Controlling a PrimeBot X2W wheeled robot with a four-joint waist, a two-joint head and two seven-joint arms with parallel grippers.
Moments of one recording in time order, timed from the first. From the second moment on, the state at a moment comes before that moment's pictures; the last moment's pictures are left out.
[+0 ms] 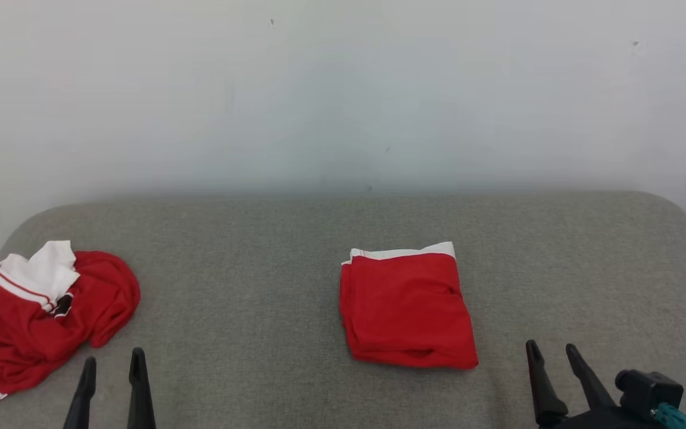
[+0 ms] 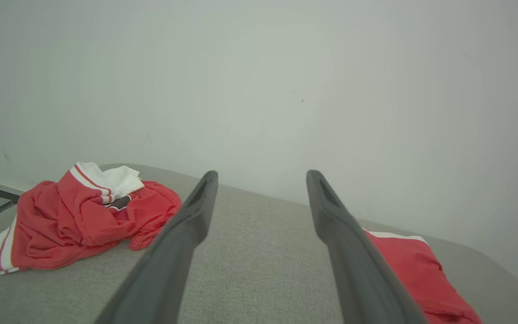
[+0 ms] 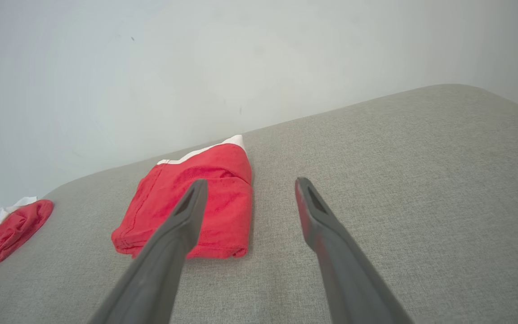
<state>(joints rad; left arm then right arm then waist) 0.12 0.19 -0.06 -0.03 -0.50 -0.02 -0.26 0.04 -0.05 -0.03 0.16 0.33 0.13 0.00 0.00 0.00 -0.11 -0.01</state>
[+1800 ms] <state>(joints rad) 0.19 0.08 0.02 0.14 -0.24 -0.12 -0.26 -0.31 -0.05 -0.24 0.37 0.18 0.13 0.63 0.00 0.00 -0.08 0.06</state>
